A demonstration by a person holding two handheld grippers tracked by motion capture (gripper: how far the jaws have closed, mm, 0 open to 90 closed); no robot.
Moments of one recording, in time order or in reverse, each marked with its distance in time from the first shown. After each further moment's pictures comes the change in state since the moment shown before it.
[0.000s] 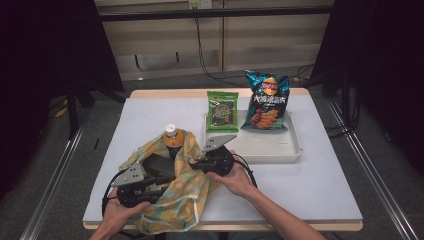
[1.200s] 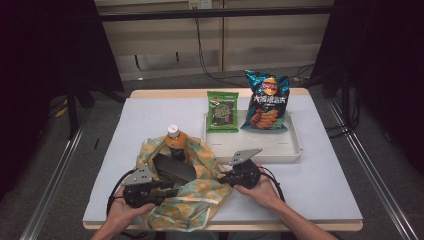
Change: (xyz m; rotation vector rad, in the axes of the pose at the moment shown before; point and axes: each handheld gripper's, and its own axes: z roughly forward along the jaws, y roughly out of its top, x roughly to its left) left arm -0.001 -0.002 0.014 0.081 -0.033 -0.014; right arm -0.016 -0.072 -0.039 0.106 -0.047 0.073
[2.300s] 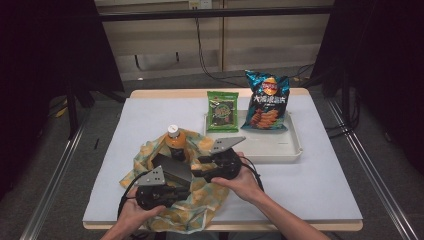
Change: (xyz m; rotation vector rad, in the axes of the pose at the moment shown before) left arm -0.016 0.009 0.024 0.029 -0.092 0.015; right arm 0.031 0.070 0.012 -0.121 0.045 -0.030
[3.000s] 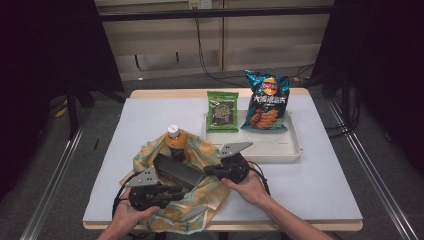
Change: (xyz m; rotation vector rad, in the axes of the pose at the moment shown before) left arm 0.003 -0.006 -0.016 -0.042 0.018 -0.025; right arm -0.011 -0.031 -0.010 0.049 -0.045 0.025
